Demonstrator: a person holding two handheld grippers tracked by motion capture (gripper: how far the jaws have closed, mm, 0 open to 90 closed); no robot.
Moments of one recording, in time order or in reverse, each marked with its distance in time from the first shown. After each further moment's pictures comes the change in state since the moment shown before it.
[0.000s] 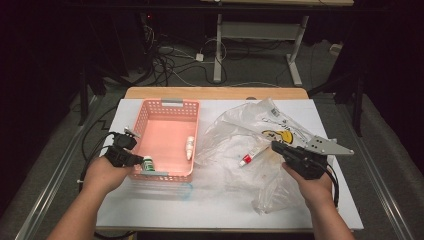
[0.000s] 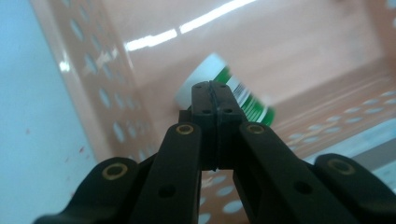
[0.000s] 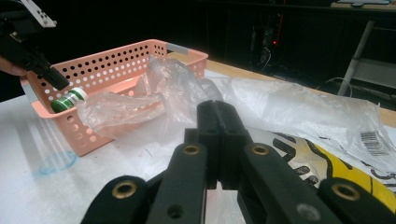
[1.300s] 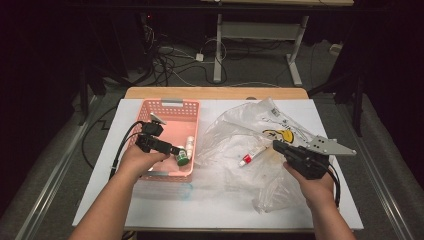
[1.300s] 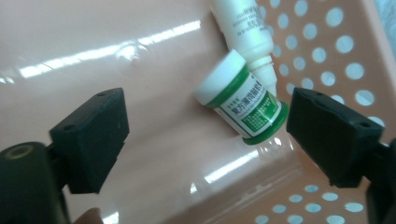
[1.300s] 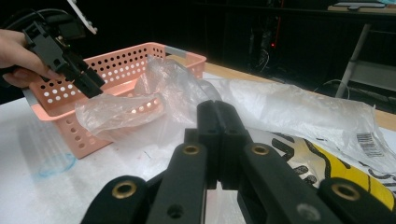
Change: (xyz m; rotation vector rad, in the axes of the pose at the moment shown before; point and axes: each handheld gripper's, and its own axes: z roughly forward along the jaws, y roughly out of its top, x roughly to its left) left arm -0.040 0.065 0.031 -0.038 -0.183 -0.054; right arm -0.001 0.001 -0.003 -0.010 -0.005 -0.001
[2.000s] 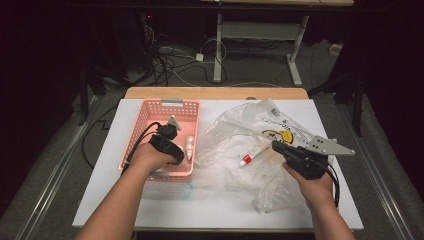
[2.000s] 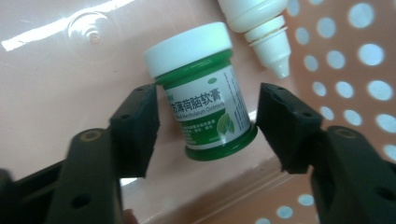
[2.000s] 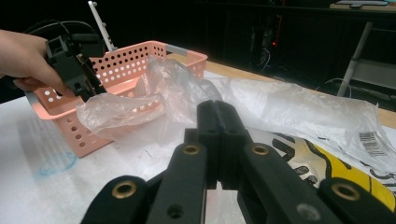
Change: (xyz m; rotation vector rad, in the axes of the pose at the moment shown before) left arm -0.015 0.020 0.028 0.210 0.098 0.051; right arm 0.000 -0.001 0.001 0.006 0.004 0.002
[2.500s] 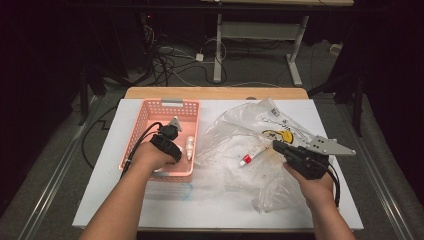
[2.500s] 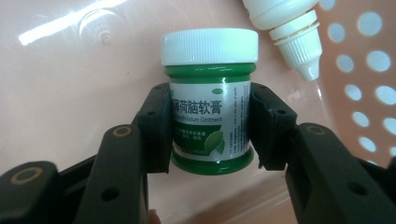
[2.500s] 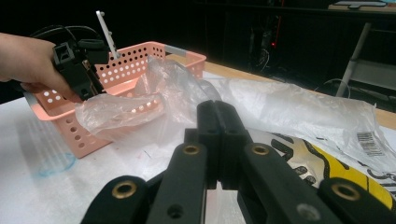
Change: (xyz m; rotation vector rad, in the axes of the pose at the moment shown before) left arm 0.001 0.003 0.006 0.020 0.051 0.027; right arm -0.001 0.000 -0.001 -0.003 -0.004 0.003
